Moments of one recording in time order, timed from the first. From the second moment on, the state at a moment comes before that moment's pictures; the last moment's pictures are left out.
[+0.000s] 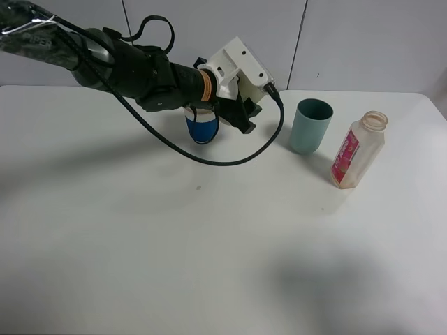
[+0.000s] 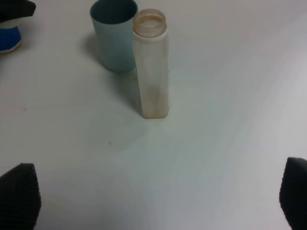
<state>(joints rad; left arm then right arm) -0.61 2.13 -1.34 0.75 -0.27 -0.30 0.14 0.00 -0.50 0.00 1.06 -0.01</state>
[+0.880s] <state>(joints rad) -0.68 2.25 -1.56 0.75 -0.20 -0.30 0.14 0.00 -0.50 0.00 1.06 -0.01</state>
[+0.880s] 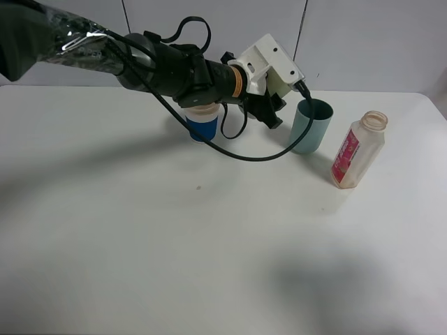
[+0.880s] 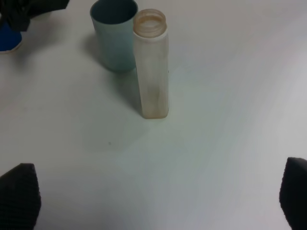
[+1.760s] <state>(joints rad) -0.68 2.34 -1.70 0.77 -0.15 -0.21 0.14 0.00 -0.50 0.00 1.06 -0.01</state>
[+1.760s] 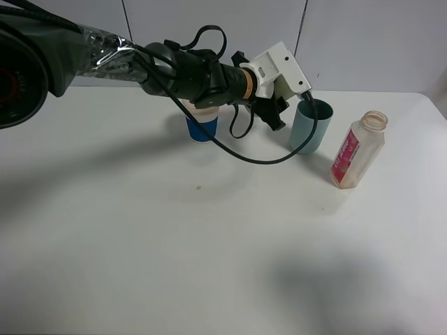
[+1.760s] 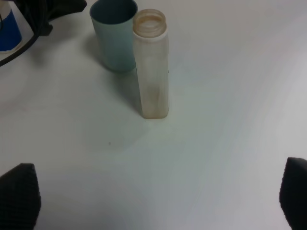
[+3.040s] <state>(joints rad) -0.68 2.41 -1.81 0.93 -0.02 -0.16 0.14 0.00 -0.50 0.00 1.06 -0.01</state>
